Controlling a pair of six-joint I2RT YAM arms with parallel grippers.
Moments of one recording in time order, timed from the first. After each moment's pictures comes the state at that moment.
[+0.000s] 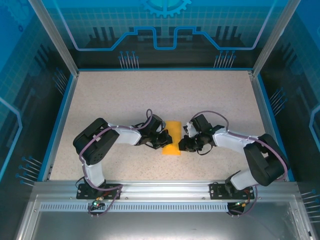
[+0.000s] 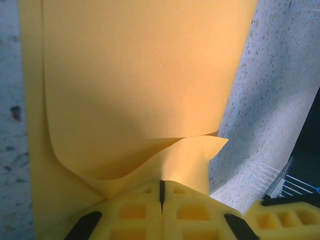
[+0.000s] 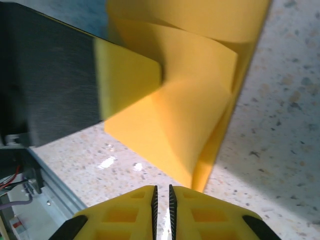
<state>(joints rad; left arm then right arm) -0.69 1.84 0.83 0.12 0.48 -1.08 0.52 1.46 0.67 -0.37 -0.56 0.56</state>
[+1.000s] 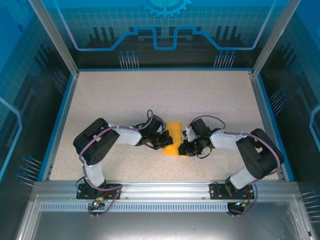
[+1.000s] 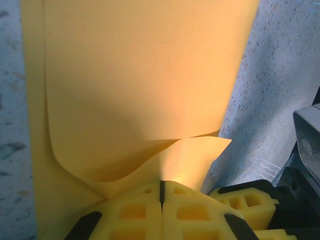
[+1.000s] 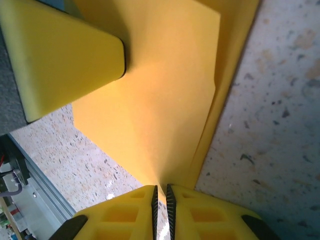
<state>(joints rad) -0.69 1.84 0.83 0.12 0.48 -1.08 0.52 1.55 0.60 -0.29 -0.60 0.52</state>
